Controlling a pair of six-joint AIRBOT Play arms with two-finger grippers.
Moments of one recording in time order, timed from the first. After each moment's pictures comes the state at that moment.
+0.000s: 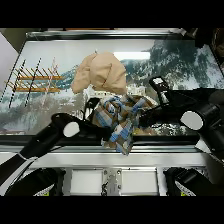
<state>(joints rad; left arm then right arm) -0.77 -1.03 0.84 1.27 -1.02 -1.99 0.48 -0.87 1.00 -1.43 1.17 1.69</state>
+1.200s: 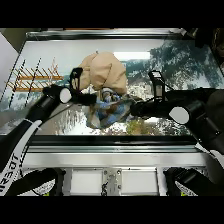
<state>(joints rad) -0.36 -1.30 1.13 1.43 -0.90 -1.80 0.49 -0.97 1.00 -1.35 0.93 1.86</state>
